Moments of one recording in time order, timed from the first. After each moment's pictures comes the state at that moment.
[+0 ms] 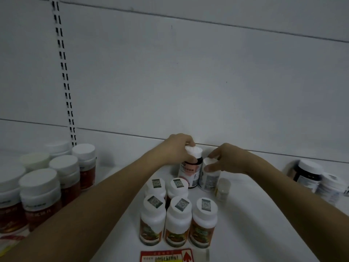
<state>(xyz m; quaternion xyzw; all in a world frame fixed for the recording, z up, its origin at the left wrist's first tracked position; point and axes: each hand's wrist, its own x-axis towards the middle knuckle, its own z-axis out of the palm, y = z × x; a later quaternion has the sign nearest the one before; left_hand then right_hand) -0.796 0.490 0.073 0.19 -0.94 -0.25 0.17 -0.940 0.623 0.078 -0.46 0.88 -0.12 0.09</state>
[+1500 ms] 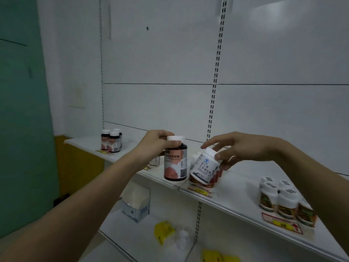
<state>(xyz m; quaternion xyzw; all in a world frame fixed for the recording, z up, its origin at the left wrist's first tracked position) -0.341 0.594 0.142 0.38 -0.69 -0.41 0.46 -0.604 0.652 0.186 -0.76 0.54 -0.19 0.31</state>
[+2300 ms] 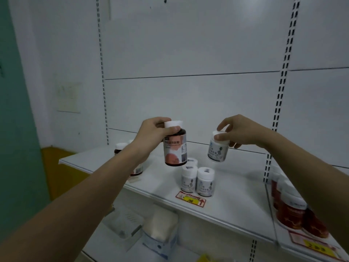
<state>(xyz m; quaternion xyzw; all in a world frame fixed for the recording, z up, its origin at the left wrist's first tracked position) -0.194 0.319 0.153 0.35 -0.68 -0.40 0.51 -0.456 0.363 0.180 -0.66 0.68 -0.30 0.09</state>
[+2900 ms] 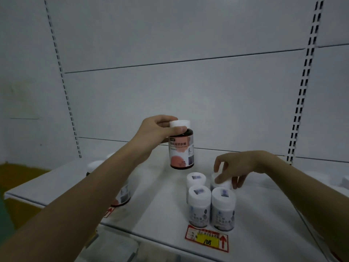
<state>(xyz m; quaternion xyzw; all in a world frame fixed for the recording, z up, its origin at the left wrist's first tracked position) -0.232 0.168 0.154 0.29 -0.72 -0.46 0.44 -0.481 0.249 0.106 -0.60 0.73 -0.10 0.31</state>
